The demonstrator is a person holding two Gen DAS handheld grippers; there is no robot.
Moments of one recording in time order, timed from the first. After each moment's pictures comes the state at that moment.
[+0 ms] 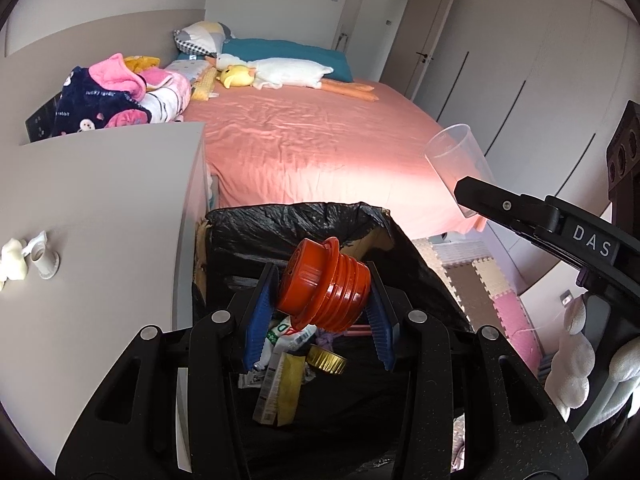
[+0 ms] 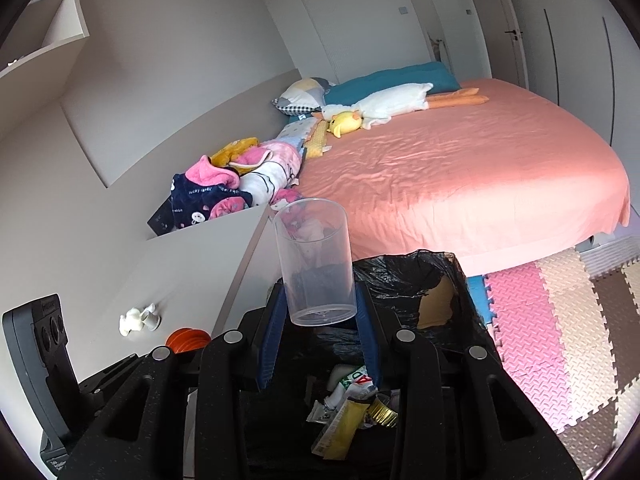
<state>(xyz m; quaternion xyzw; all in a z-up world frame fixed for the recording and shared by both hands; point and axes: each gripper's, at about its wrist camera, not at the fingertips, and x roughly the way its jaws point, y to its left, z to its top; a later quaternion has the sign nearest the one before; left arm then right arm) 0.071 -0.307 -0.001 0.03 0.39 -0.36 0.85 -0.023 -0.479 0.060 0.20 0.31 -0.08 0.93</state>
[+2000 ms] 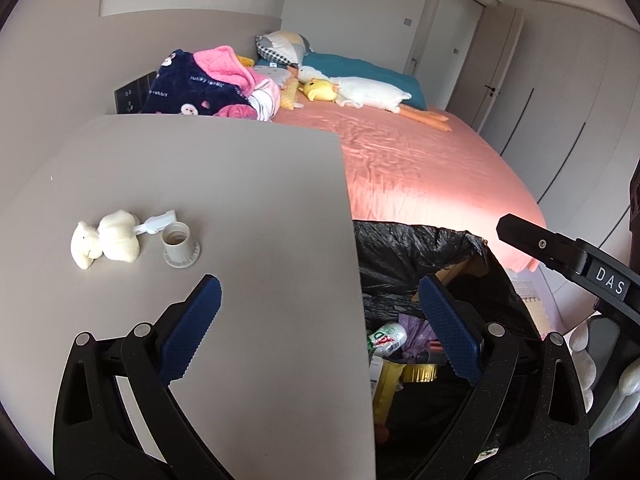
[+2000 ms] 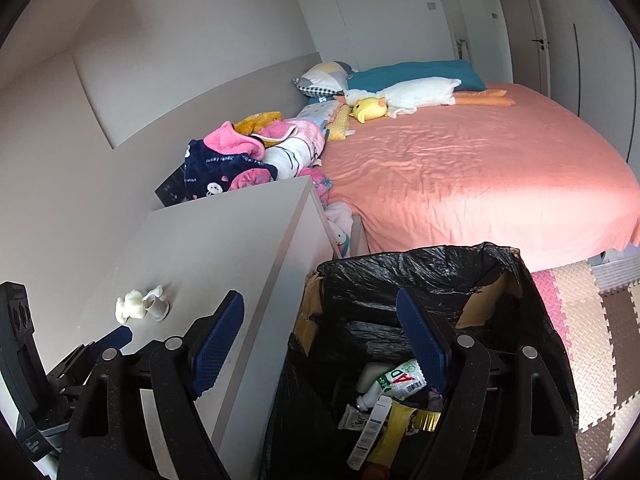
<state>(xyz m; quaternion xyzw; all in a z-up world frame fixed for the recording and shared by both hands) 0.118 -0.189 -0.012 -0.01 0.38 -0.24 0.89 0.041 -0.395 0.033 0.16 0.33 -0.06 0.93</state>
